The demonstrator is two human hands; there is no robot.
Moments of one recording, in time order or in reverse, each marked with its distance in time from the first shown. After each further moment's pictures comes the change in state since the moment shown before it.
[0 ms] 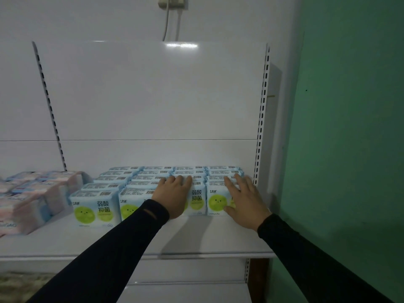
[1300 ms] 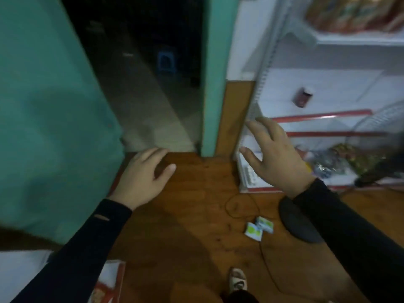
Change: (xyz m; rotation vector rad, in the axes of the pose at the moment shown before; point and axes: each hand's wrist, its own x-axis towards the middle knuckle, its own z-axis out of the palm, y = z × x) left_hand -0.310 0.434 -0.018 -0.915 -0.208 1.429; right_hand -0.685 -0.114 -0.137 -0.528 0.272 1.331
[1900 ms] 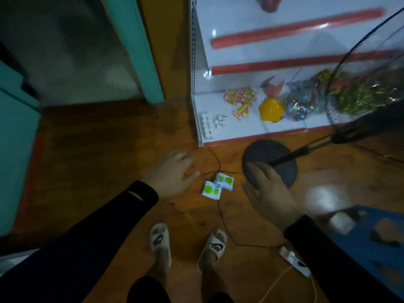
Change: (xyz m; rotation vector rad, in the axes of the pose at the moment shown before) left_hand 0.177 0.192 0.391 0.039 -0.678 0.191; right_hand -0.198 0.355 0.159 0.135 -0.568 0.580
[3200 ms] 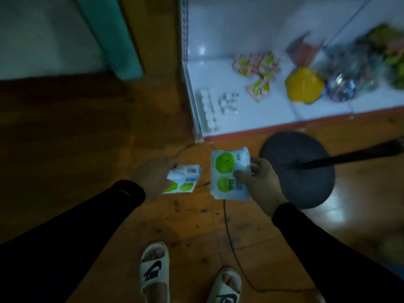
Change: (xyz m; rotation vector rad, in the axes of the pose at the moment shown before) left_hand 0.228 -0.197 0.260 -0.079 -0.145 -0.126; right_hand 0.214 0.113 0.285 0.934 0.002 0.544
